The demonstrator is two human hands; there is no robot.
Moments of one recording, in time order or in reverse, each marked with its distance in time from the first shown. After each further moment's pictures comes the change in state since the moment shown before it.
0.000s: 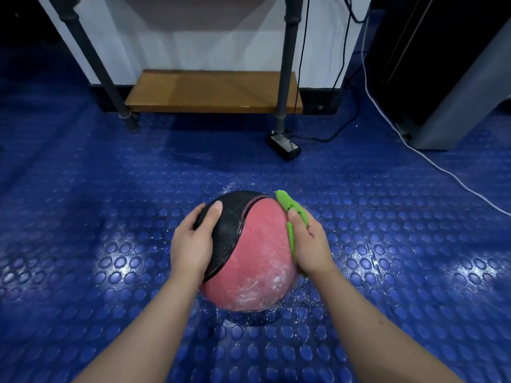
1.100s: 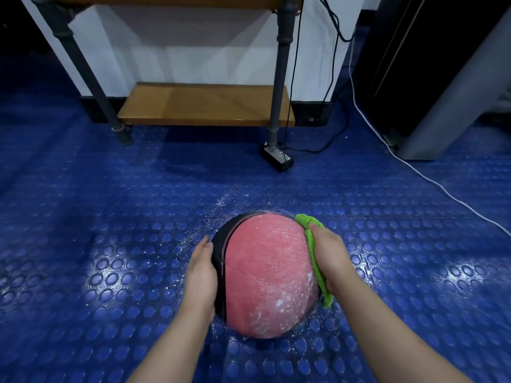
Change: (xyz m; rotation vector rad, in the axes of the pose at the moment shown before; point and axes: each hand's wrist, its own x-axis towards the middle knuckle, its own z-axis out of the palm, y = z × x) left_hand -0.033 -0.001 0.015 -0.178 -0.115 -0.203; right_hand 0.005 -0.014 -0.031 0.045 0.150 0.422
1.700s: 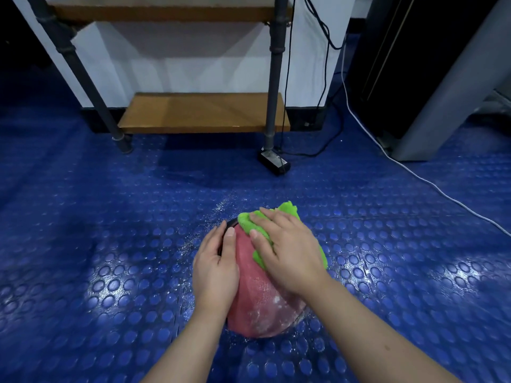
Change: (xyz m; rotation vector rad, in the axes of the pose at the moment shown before) left_hand -0.004 0.002 0.016 0.415 0.112 0.412; right_hand -0.041 -0.034 0.041 -0.901 -0.033 -0.739
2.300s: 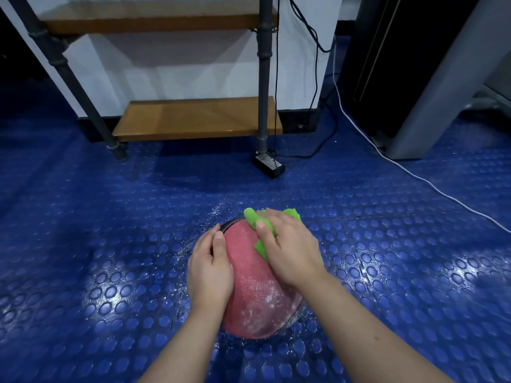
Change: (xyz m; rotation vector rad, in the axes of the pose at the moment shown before) left_hand 0.005 -0.002 0.007 0.004 0.065 0.006; right_hand 0.002 0.014 -0.005 0.151 0.025 0.137
